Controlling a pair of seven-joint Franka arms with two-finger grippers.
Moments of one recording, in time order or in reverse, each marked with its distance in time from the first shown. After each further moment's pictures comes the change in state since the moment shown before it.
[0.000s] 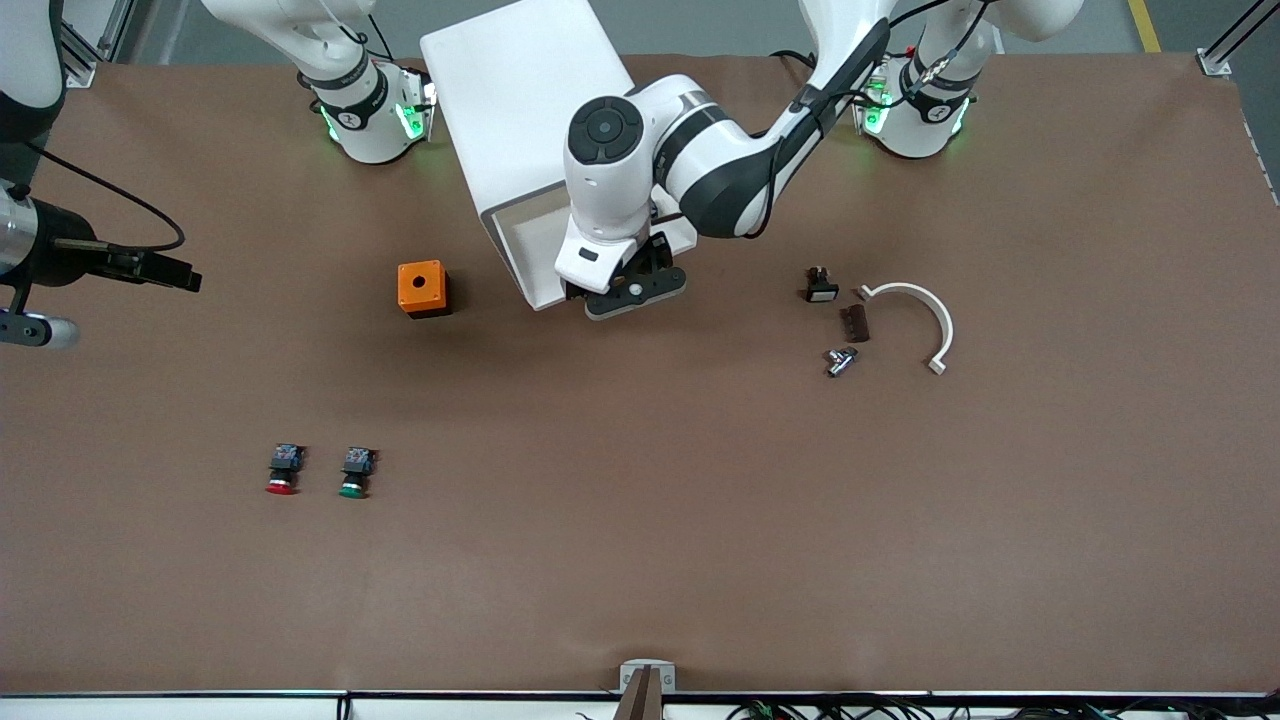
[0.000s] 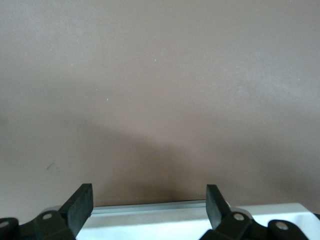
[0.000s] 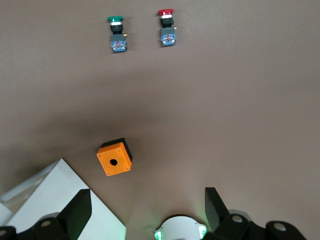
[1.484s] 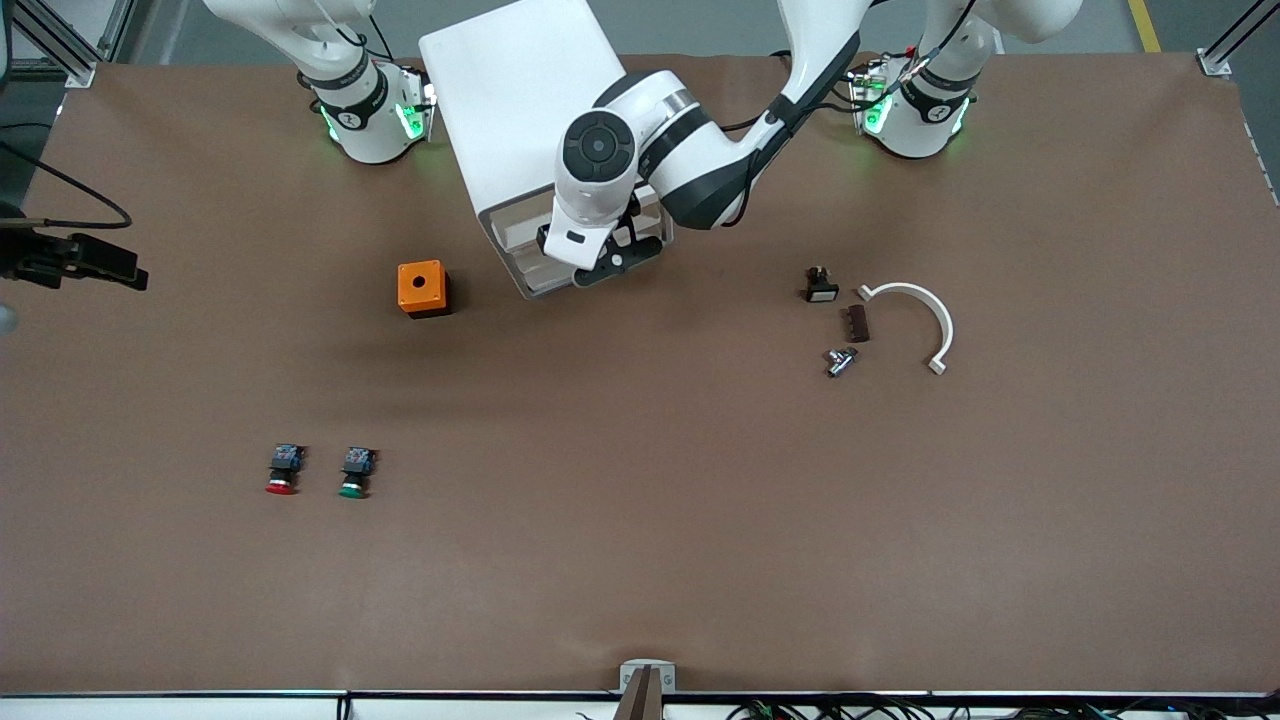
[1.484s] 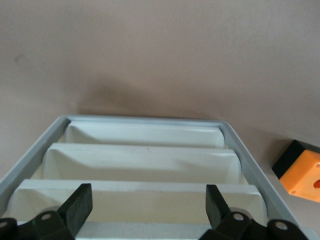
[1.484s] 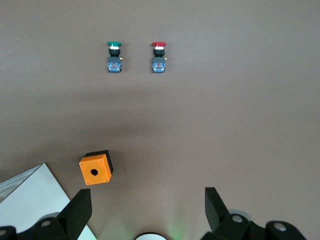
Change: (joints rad) left arm -0.046 0.004 -0.005 -0.064 -0.338 -0.003 -0.036; right arm -0.051 0.002 0.009 0.090 -0.045 0.016 -0.136
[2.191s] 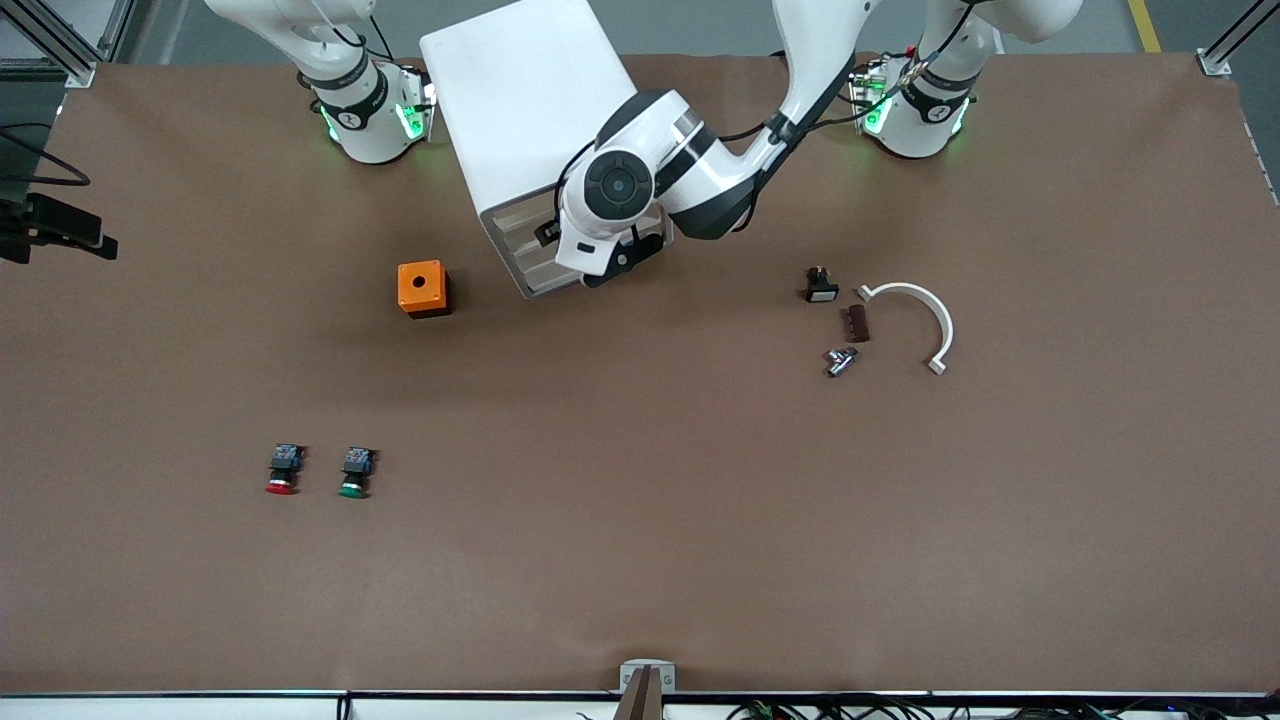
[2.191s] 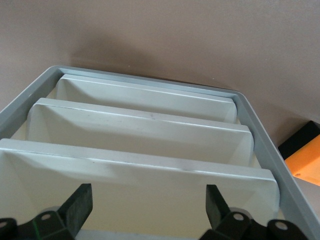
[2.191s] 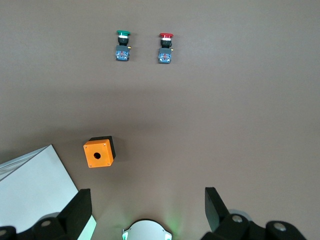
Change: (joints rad) left arm 0.011 0.015 0.001 -0.040 -0.185 0.000 0.000; right arm -0.035 -0.028 0.001 0.028 0.031 -0.080 -0.088
